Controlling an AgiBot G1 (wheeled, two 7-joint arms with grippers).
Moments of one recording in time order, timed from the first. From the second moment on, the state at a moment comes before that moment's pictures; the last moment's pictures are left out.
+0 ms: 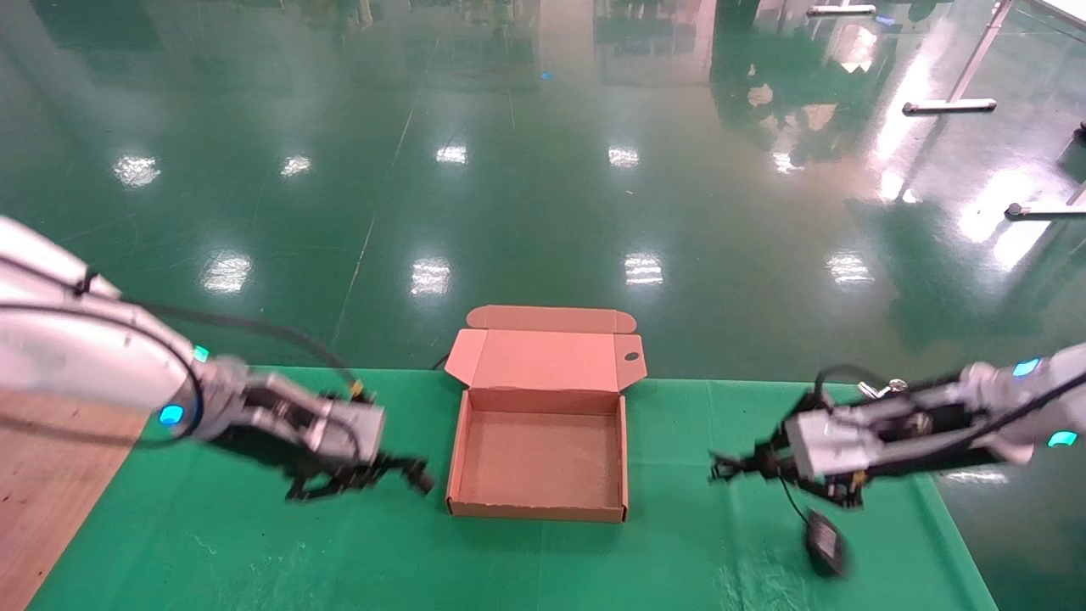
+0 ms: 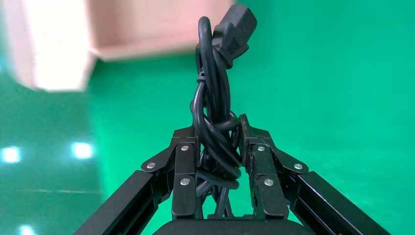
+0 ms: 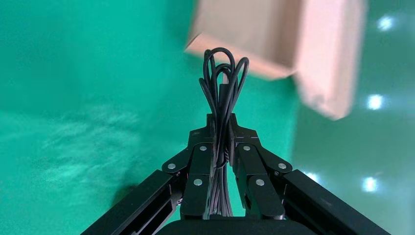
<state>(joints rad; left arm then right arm) -1.78 1.21 0.79 -0.34 1.93 1.29 0.34 1.80 -1.06 -0.63 0.17 -1.78 -1.41 -0.76</state>
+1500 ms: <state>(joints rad) -1.39 1.37 0.62 -0.40 1.36 0.66 0.86 2.02 -1.15 -0.57 0.07 -1.69 -1.46 -0.73</state>
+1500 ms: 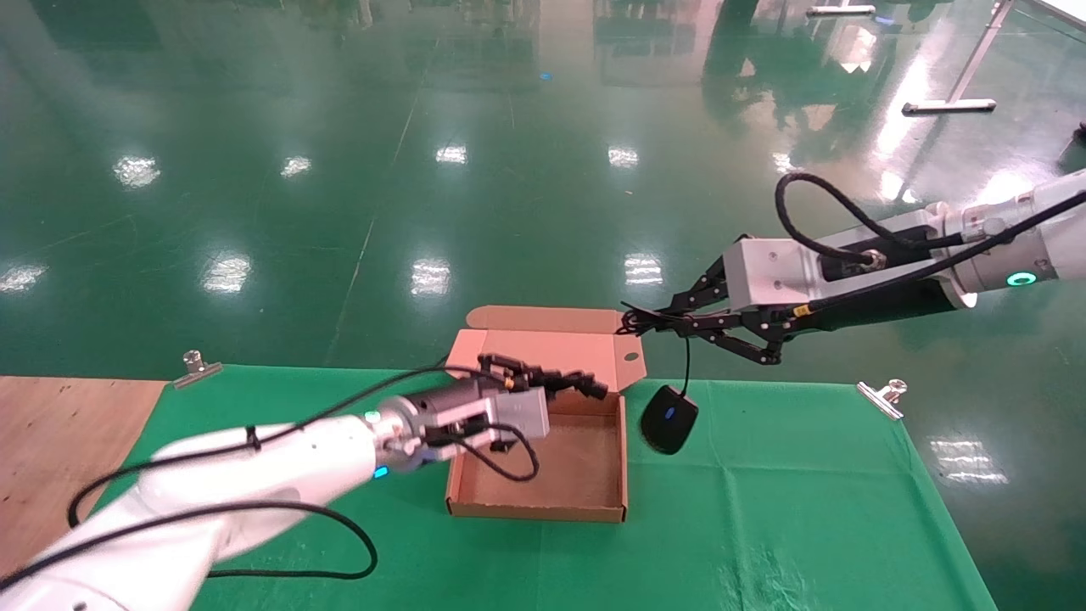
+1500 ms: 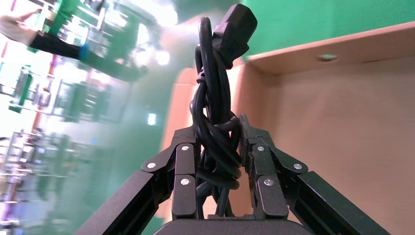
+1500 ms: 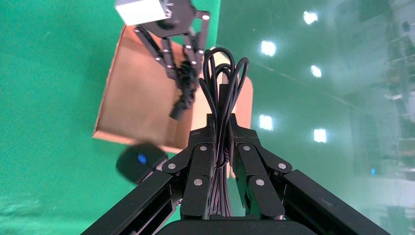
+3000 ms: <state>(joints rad) -1.40 1.32 0.92 -0.30 0.81 0.59 0.85 2.01 -1.19 -0.58 0.02 -1.71 -1.48 -0.74</state>
